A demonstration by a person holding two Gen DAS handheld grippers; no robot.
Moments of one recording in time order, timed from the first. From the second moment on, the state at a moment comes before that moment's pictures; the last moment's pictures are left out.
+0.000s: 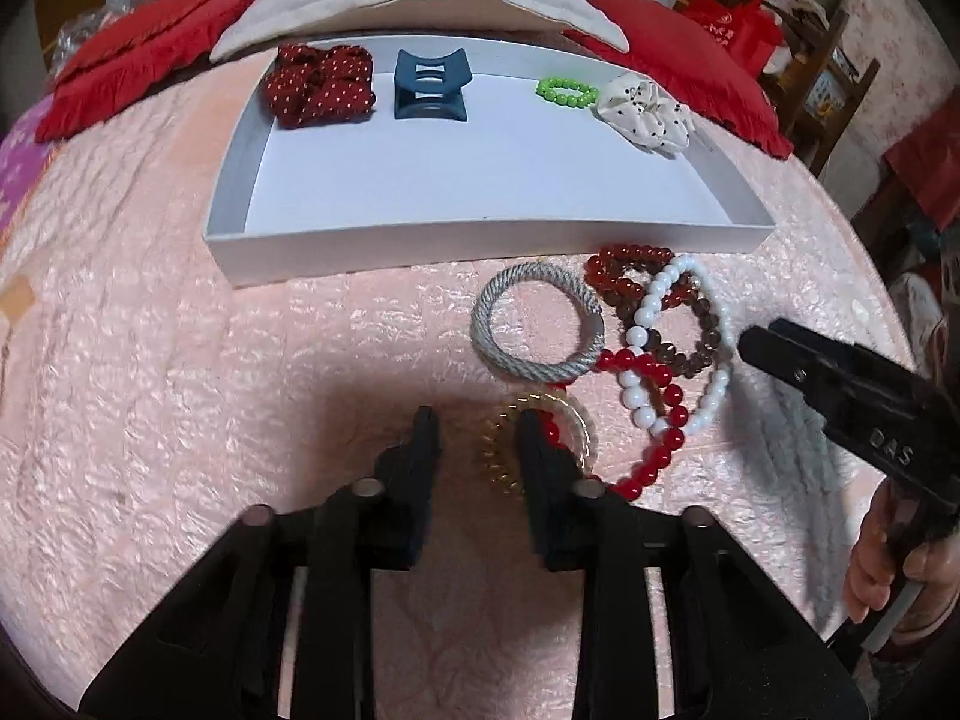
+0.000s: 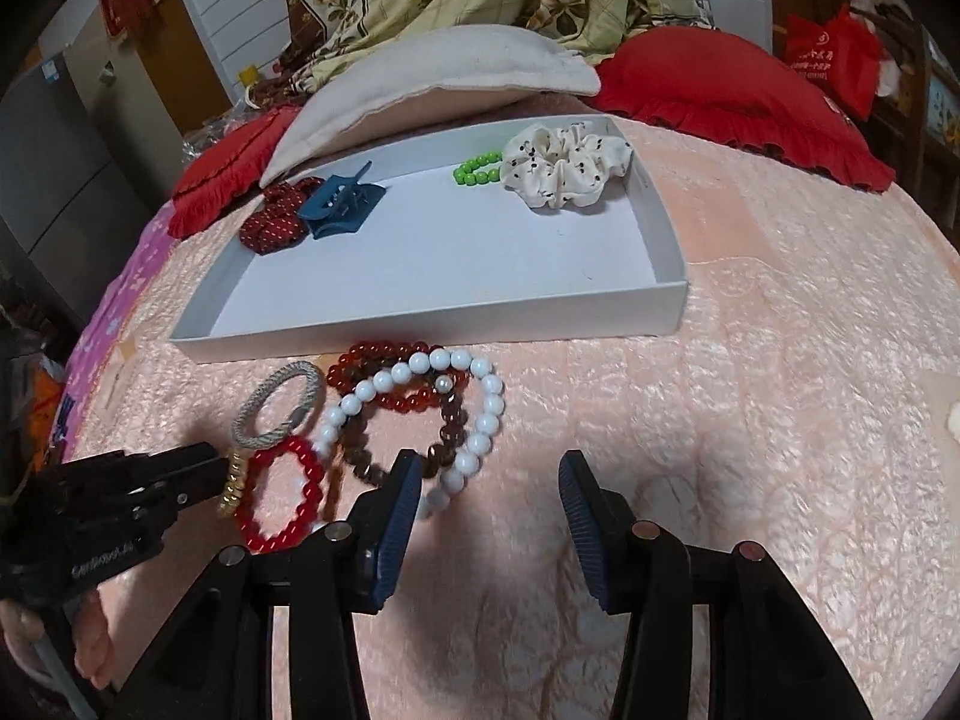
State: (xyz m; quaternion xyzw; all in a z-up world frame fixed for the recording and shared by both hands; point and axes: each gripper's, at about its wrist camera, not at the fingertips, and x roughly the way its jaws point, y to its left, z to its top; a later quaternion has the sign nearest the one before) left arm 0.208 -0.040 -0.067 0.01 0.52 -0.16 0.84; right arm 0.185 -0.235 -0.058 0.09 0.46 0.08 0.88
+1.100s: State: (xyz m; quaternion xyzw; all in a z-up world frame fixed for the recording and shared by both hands) left arm 0.177 0.008 -0.061 -0.02 0.50 -0.12 0.86; right arm 0.161 -0.219 -0.060 0.05 0.45 0.06 0.89
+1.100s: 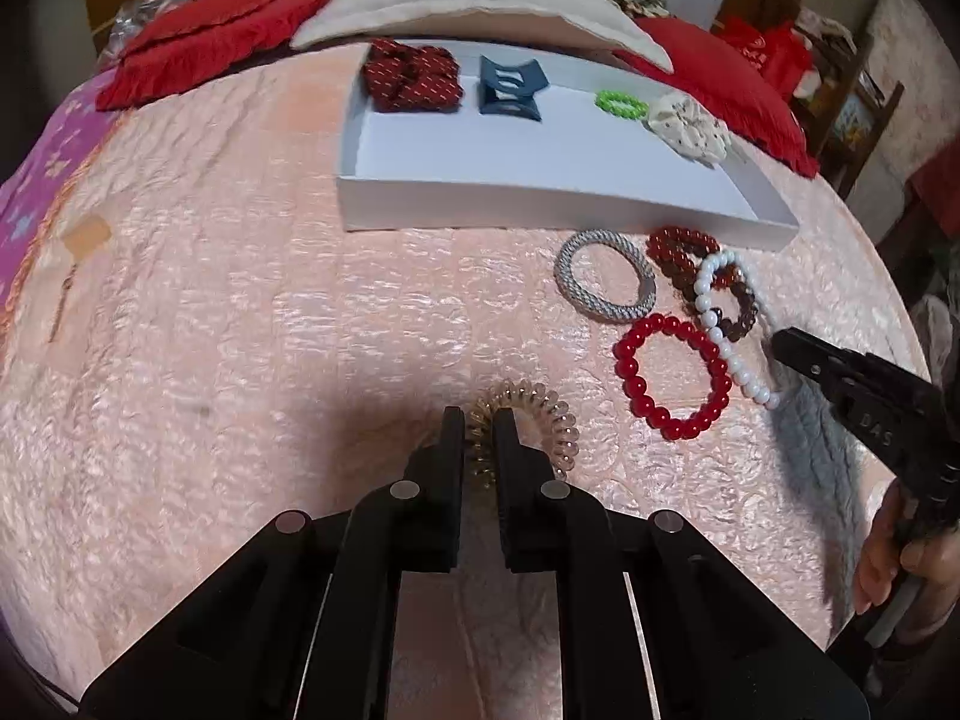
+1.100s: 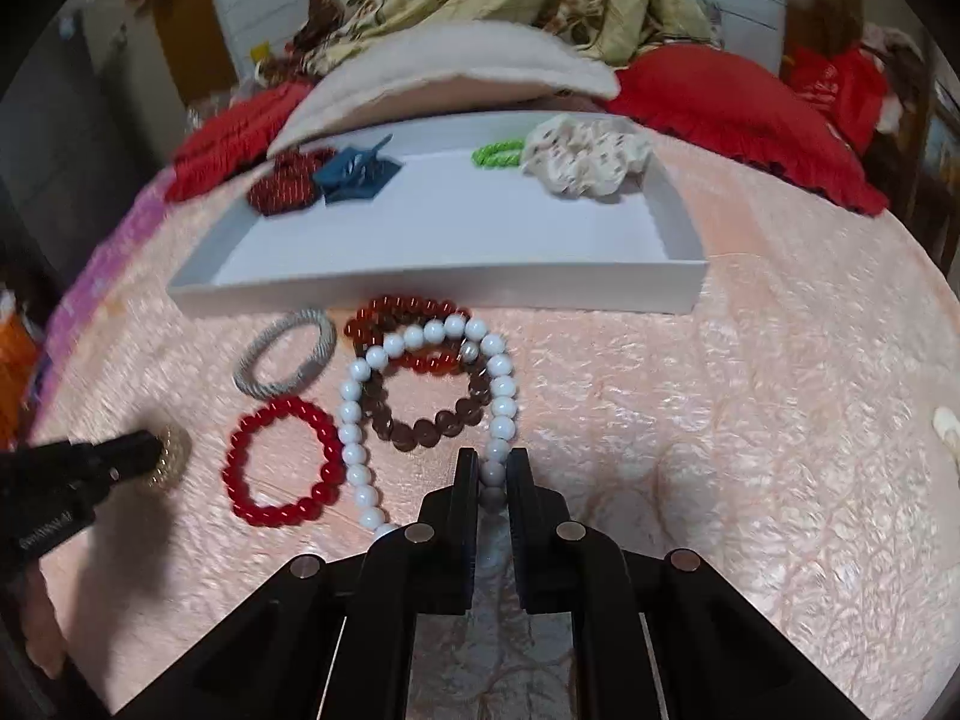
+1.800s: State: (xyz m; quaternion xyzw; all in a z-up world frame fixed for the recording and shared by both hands) left arm 0.113 0.025 0.019 -0.05 0.44 -0.13 0.89; right arm 0.092 -0.237 0.055 0.09 0.33 0.08 0.93
